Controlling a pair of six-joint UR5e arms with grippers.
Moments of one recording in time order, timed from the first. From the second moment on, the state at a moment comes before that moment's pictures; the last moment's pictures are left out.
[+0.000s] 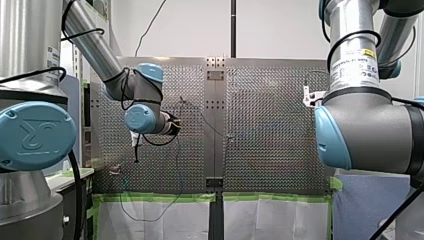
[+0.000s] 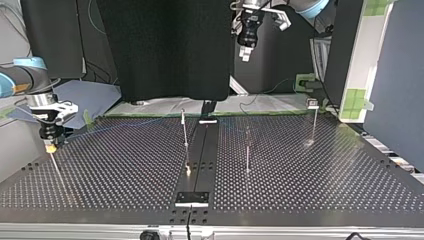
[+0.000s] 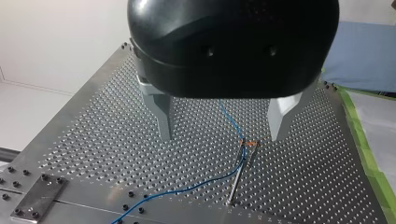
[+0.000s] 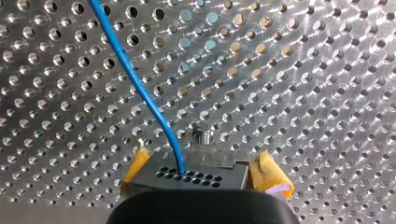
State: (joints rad) left arm -0.62 -1.61 -2.39 -2.38 -2.00 -1.77; right arm 1.49 -1.06 1.44 -0.39 1.10 1.52
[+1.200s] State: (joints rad) left arm -0.61 -1.62 -2.38 -2.37 -1.99 -1.76; right arm 1.49 -1.06 1.44 -0.36 1.11 1.52
